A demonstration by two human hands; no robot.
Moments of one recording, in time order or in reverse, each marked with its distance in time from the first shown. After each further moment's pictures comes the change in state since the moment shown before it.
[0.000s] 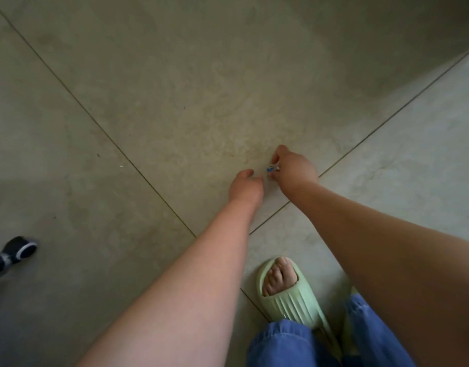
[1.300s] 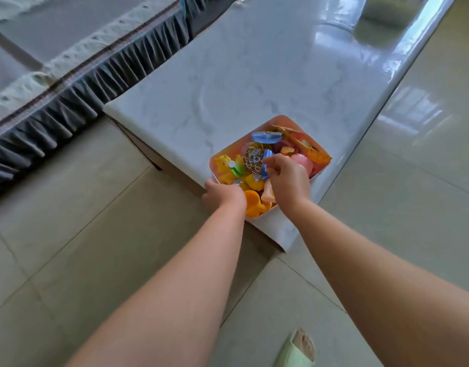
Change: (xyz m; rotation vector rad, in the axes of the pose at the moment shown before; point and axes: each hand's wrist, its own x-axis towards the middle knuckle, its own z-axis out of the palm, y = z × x) left_hand -0.406 0.626 0.192 -0.180 0.331 0.358; right_hand -0.089 0.078 -0.749 0.540 0.740 -0.144
